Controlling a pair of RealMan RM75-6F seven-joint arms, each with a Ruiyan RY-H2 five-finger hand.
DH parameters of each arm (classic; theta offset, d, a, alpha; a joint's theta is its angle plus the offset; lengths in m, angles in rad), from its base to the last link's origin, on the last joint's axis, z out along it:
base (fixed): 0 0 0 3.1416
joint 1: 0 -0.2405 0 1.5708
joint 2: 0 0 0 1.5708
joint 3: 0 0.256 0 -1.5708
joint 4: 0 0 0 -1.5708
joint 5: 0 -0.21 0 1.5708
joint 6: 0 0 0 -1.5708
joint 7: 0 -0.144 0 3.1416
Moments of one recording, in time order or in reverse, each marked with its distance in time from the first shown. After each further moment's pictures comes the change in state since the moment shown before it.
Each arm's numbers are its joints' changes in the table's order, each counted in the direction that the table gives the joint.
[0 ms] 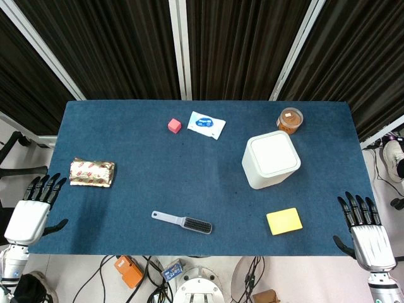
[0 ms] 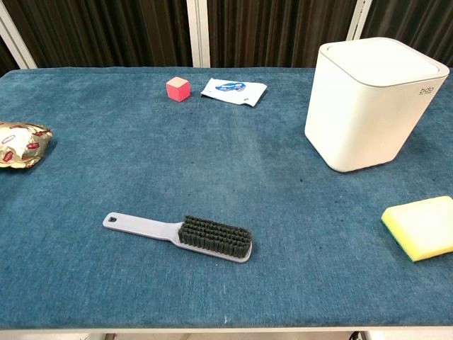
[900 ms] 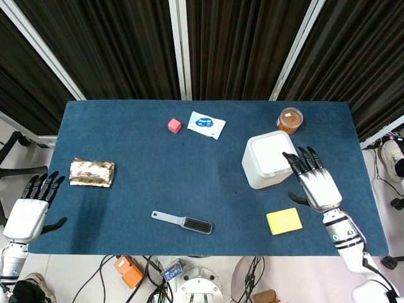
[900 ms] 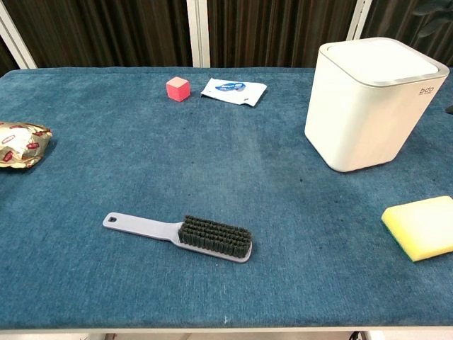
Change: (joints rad) left arm 0.006 0.011 -0.007 -0.006 0.011 -0.008 0.017; right arm -0.394 0.039 0.224 -0.231 -0.213 -0.438 0.096
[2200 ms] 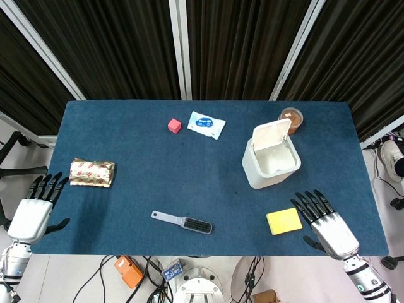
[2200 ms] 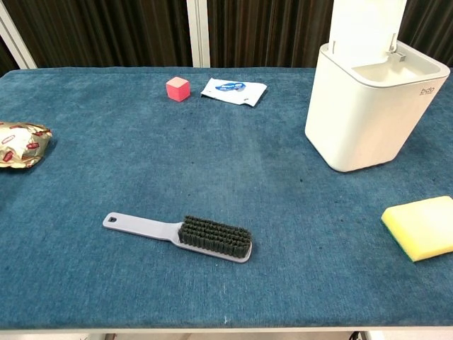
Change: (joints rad) left arm 0.007 -0.015 0.003 -0.004 0.003 -0.019 -0.033; right arm 0.161 0.057 -0.320 0.149 0.352 0.224 -0.120
